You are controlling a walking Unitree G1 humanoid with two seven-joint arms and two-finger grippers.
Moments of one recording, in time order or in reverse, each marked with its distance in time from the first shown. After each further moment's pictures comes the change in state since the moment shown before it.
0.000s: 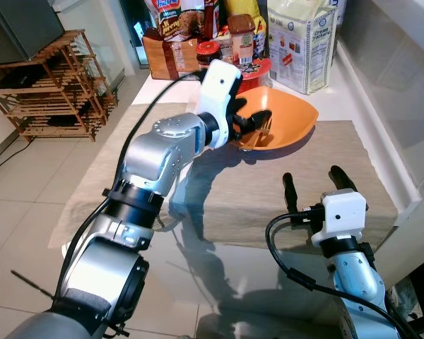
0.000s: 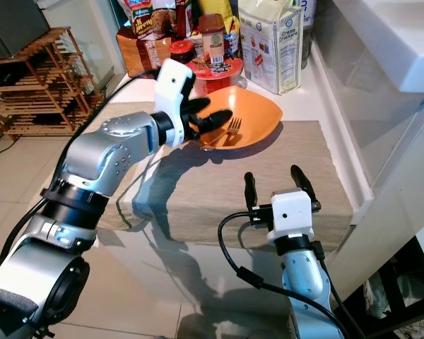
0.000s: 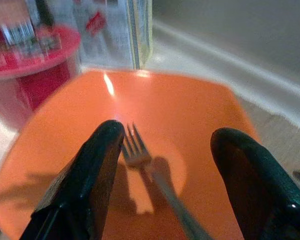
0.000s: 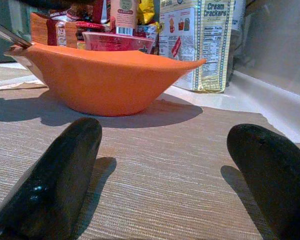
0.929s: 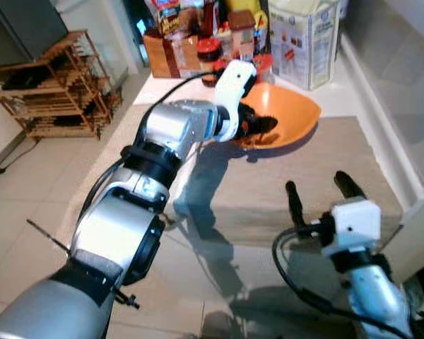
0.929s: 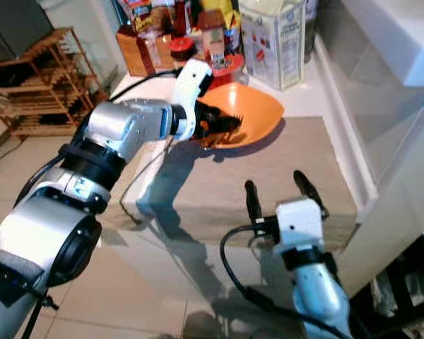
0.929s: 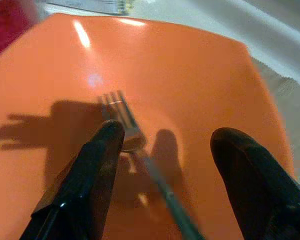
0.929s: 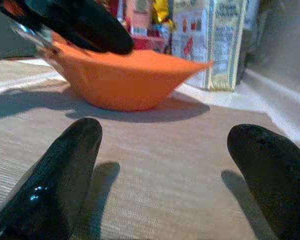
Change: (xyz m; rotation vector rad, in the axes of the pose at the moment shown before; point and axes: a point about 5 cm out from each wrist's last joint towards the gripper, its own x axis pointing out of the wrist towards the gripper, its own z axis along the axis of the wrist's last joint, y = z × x) left arm 0.026 0.002 0.011 -0.039 0.196 -0.082; right arm -0.022 -0.007 0.024 -0.025 0.009 0.071
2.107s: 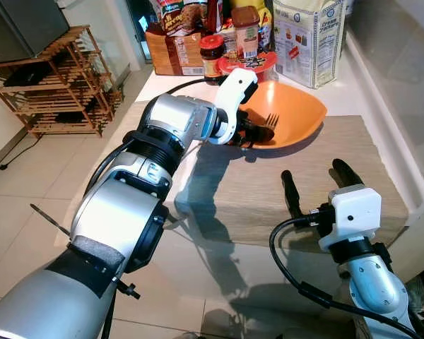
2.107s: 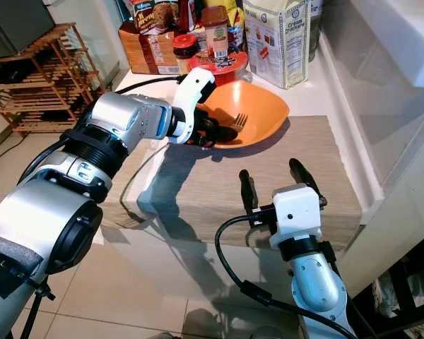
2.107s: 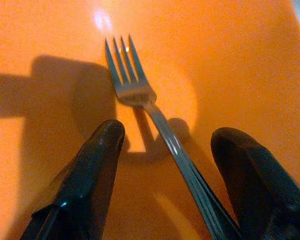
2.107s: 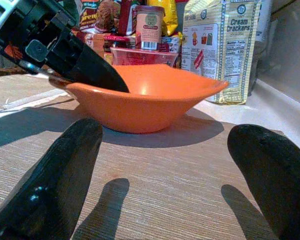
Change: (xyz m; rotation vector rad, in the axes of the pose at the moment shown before) left arm -0.001 0.006 -0.006 -0.021 0.163 -0.026; right arm 0.010 0.006 0.013 0.034 -0.023 0.003
